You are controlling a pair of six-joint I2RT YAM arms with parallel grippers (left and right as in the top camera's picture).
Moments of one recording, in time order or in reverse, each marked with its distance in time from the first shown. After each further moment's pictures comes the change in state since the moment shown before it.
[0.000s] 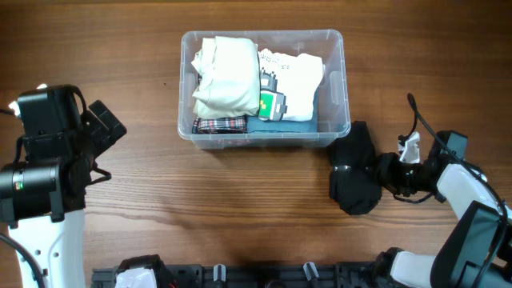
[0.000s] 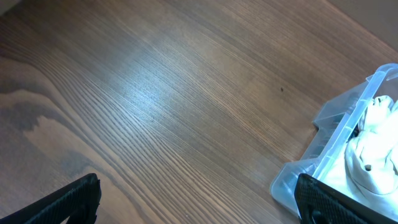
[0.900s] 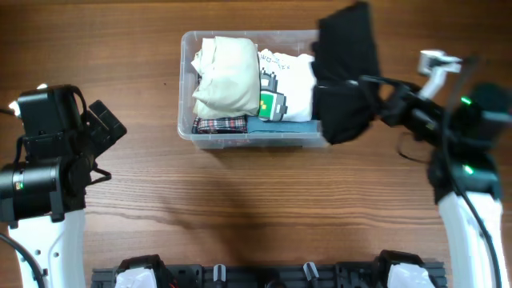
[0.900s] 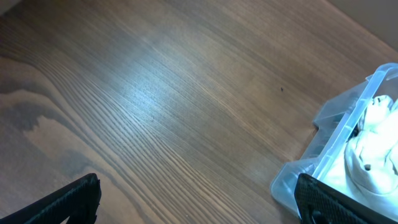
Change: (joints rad) left arm 0.000 0.000 0.000 0.001 0.000 0.000; right arm 0.325 -0.393 0.280 0.471 -0.219 0.571
